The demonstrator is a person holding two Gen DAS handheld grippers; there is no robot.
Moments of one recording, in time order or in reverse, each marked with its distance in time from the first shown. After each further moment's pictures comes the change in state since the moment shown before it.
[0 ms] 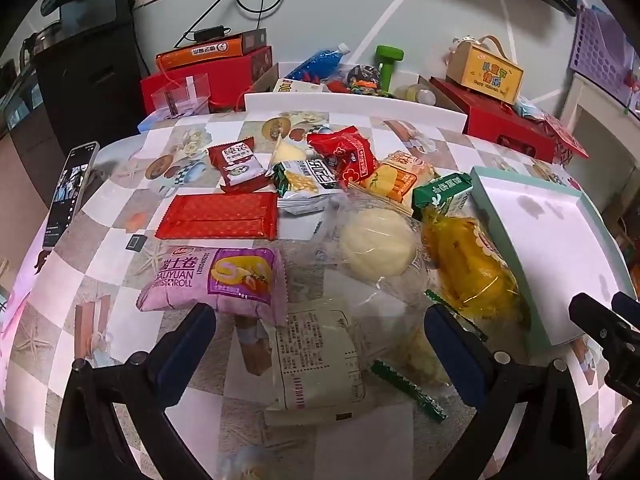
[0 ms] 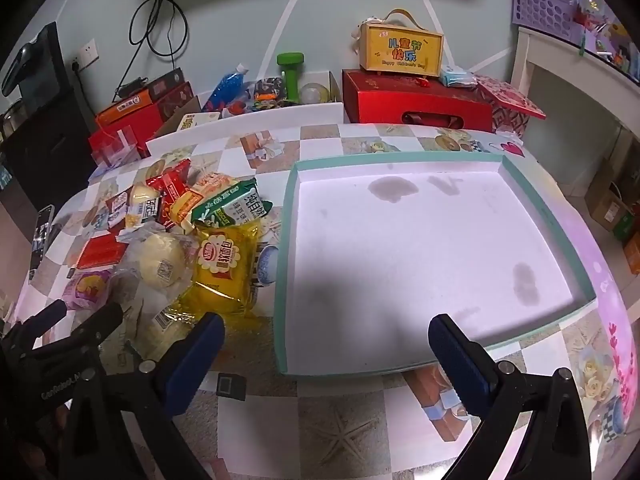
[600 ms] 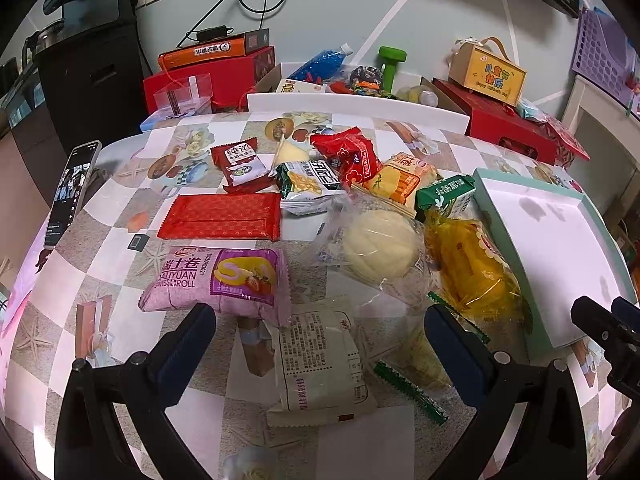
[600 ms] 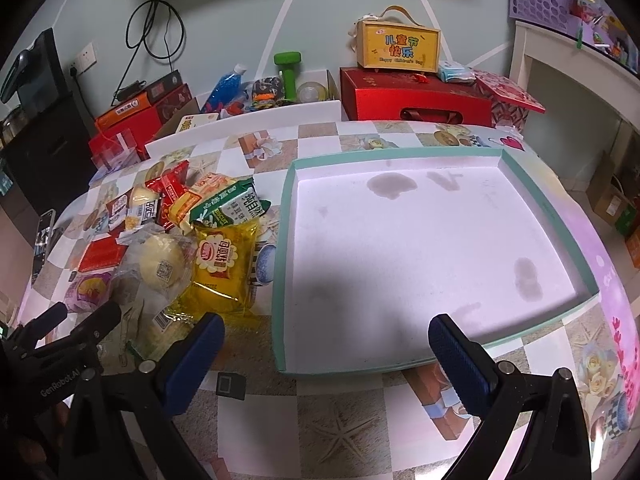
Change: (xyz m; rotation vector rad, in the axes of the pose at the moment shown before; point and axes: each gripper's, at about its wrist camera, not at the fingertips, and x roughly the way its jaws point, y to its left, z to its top) left arm 0.001 0.001 0.000 -0.002 -0.001 0.006; right arm 0.003 -0.002 -0.001 0.016 0.006 0.009
